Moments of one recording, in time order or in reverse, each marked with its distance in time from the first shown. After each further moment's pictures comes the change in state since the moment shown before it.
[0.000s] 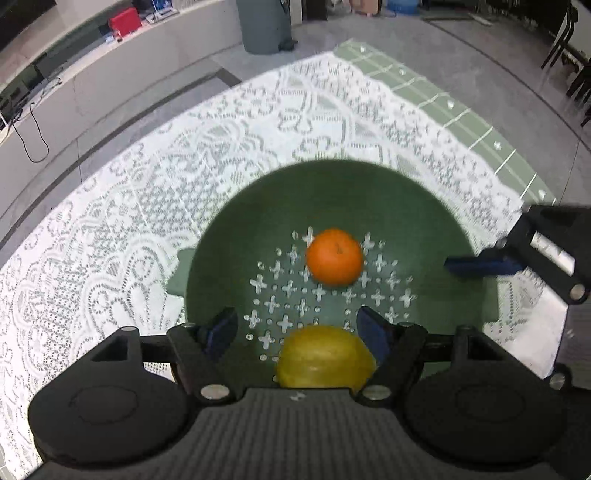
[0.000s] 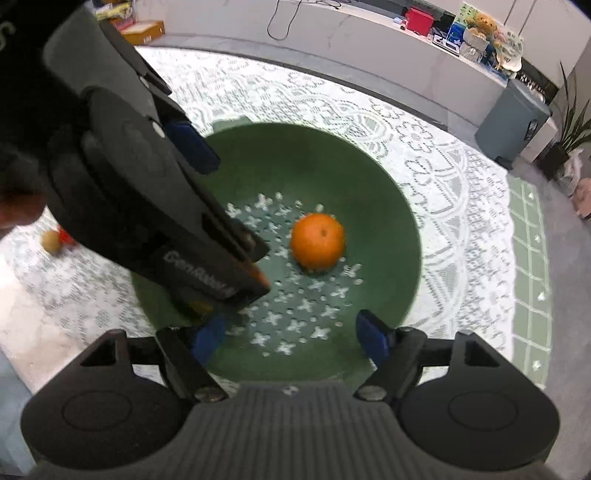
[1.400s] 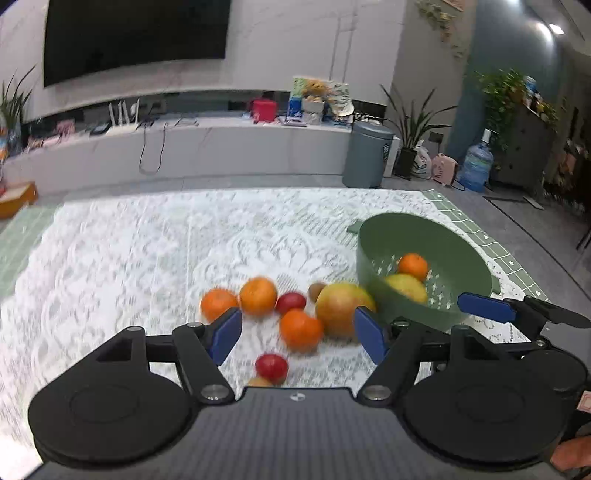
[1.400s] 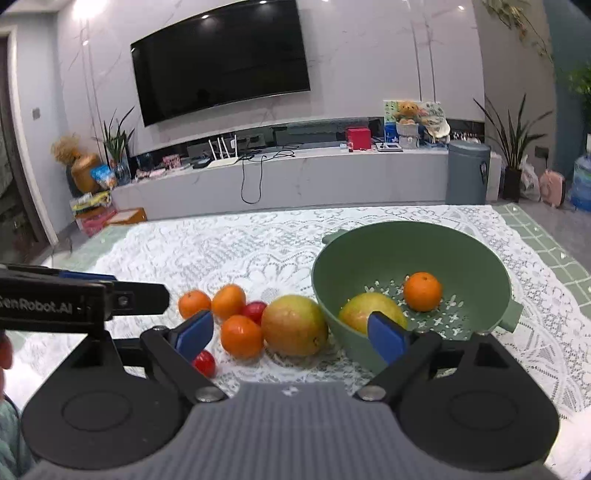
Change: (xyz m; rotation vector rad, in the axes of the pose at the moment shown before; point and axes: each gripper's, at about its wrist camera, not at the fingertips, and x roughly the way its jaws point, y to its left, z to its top) left arm -0.107 0.074 -0.227 -0.398 -0.512 0.087; right arm -0.033 0.149 -0.065 0.270 -0.566 -0.062
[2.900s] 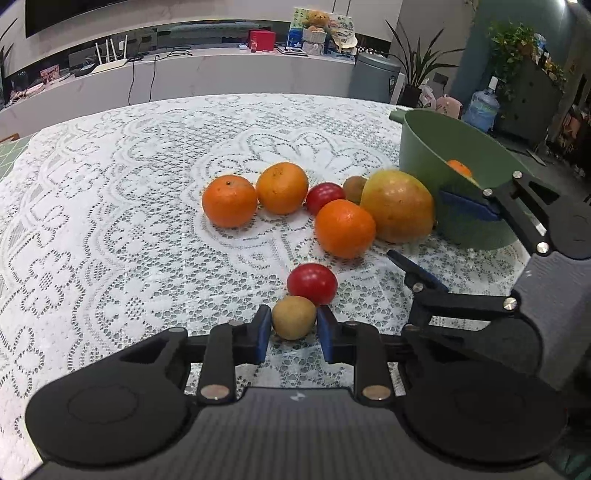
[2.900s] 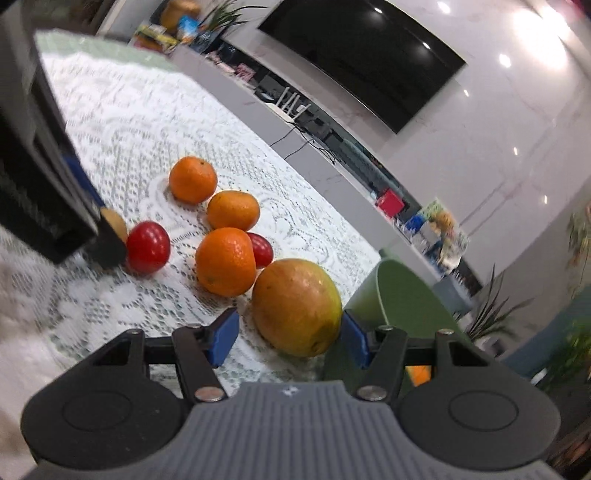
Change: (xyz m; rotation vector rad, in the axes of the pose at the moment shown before) left arm 0.064 0.037 -0.053 0.005 0.205 -0.021; right arm 0.089 0.064 -0.060 -0.854 -0.004 -0.207
